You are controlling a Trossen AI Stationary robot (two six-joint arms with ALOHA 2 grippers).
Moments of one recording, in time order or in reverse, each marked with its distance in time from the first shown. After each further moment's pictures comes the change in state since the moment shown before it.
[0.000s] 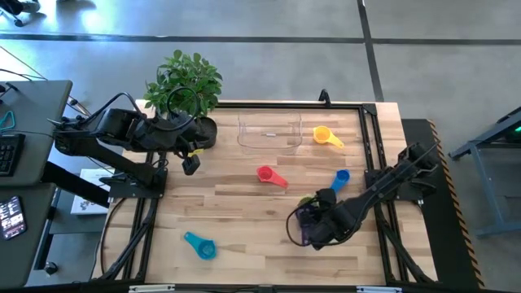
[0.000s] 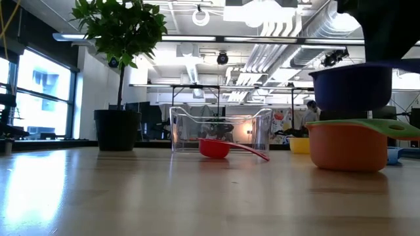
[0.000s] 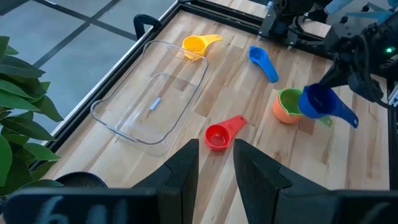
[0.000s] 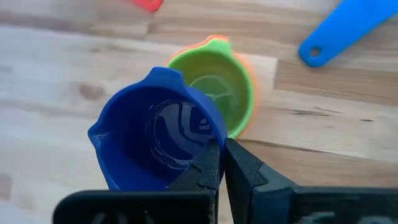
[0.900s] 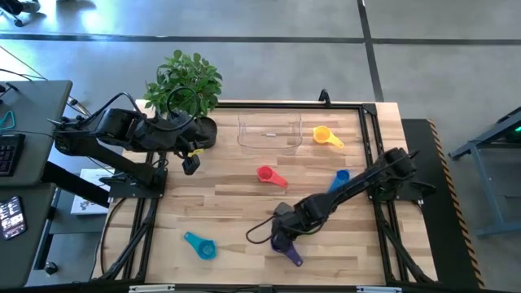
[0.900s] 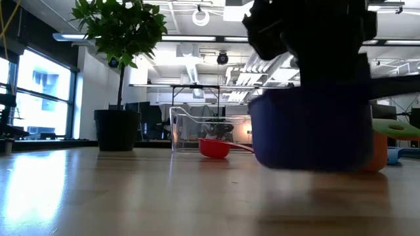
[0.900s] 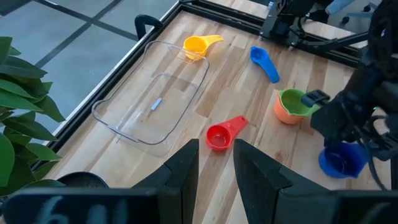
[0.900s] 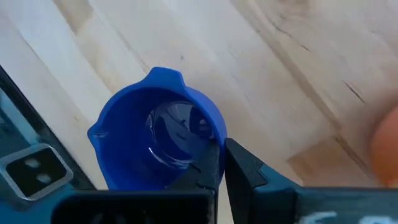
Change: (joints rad) left arm 0.000 0.000 0.000 -0.001 -0.004 0.000; right arm -0.168 0.197 0.000 0.561 -0.393 -0.906
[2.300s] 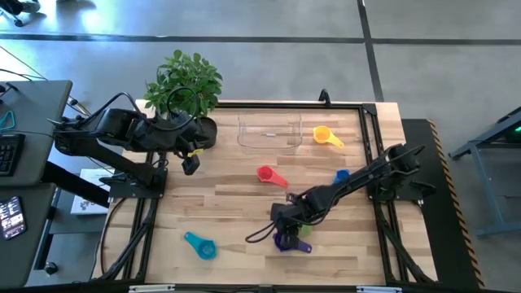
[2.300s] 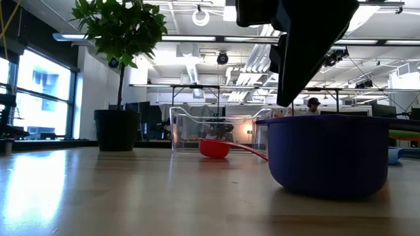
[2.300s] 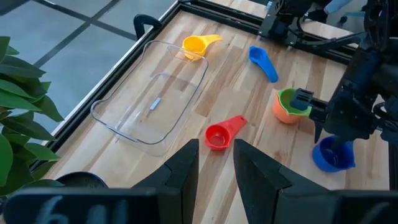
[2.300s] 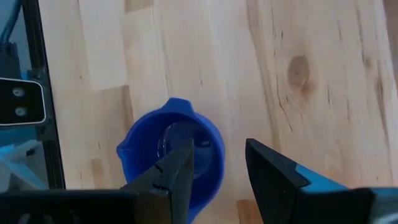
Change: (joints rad) left arm -0.001 -0.001 0.000 0.000 0.004 0.001; right arm -0.048 -0.051 0.002 0.011 0.027 -0.563
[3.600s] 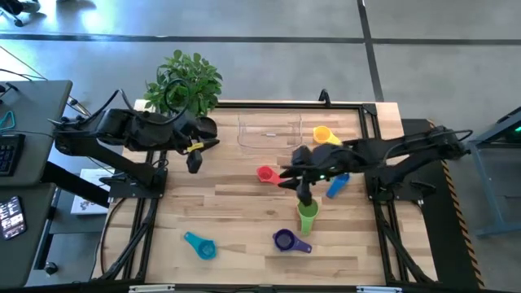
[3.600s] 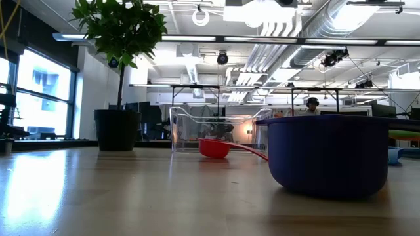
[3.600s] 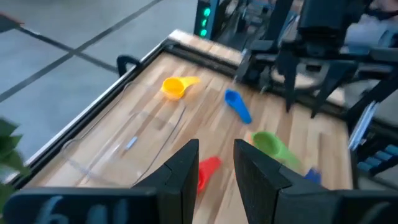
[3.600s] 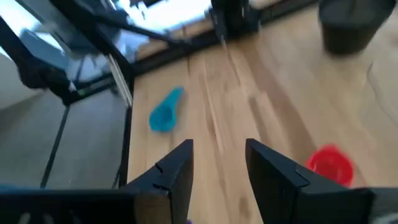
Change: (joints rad) left arm 0.000 0.000 0.000 0.191 0.001 0.023; right arm -0.190 -0.496 -0.039 0.141 0.098 -0.109
